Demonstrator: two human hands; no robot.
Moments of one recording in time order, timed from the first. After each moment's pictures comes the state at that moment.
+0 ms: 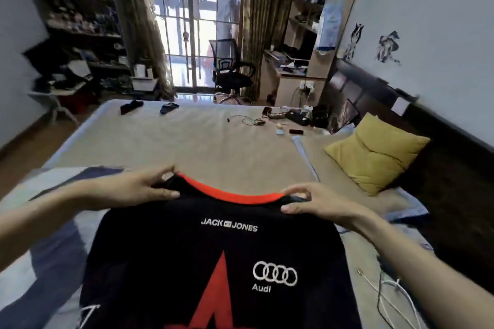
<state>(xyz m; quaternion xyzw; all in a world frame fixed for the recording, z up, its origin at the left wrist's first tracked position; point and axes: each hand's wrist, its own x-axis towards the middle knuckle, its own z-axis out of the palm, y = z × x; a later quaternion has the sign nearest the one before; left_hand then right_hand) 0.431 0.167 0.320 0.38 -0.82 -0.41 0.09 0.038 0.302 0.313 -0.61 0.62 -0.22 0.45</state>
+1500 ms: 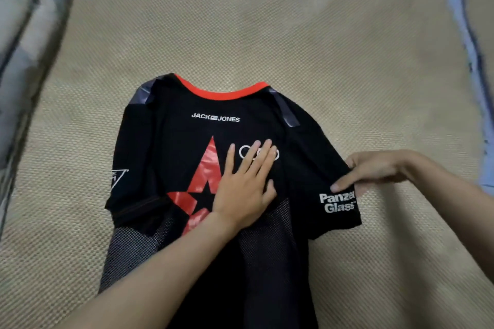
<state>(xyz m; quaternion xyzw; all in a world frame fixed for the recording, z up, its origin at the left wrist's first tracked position) 0.179 0.012 -0.280 0.46 -0.88 -0.14 0.00 -0.116 -0.019 -0.207 -0.34 0.61 0.17 0.70</state>
